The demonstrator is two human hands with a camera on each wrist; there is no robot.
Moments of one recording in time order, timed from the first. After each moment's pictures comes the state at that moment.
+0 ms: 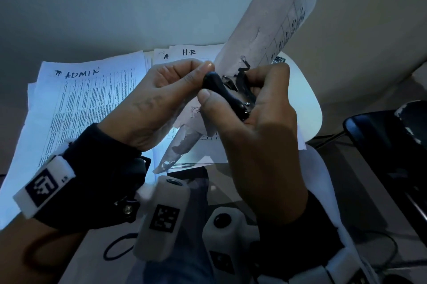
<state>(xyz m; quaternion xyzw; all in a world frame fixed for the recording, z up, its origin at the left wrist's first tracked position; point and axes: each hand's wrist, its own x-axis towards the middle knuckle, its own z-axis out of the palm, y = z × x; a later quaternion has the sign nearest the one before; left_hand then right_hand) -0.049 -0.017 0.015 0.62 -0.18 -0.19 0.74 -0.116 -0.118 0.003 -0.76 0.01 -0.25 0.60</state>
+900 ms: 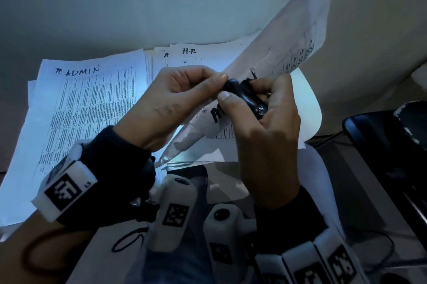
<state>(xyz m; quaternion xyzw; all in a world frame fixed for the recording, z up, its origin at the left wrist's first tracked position) -0.050 -0.021 0.004 0.67 -0.19 -0.15 0.70 -0.113 -0.129 -0.012 -0.67 0.05 -0.23 0.70</state>
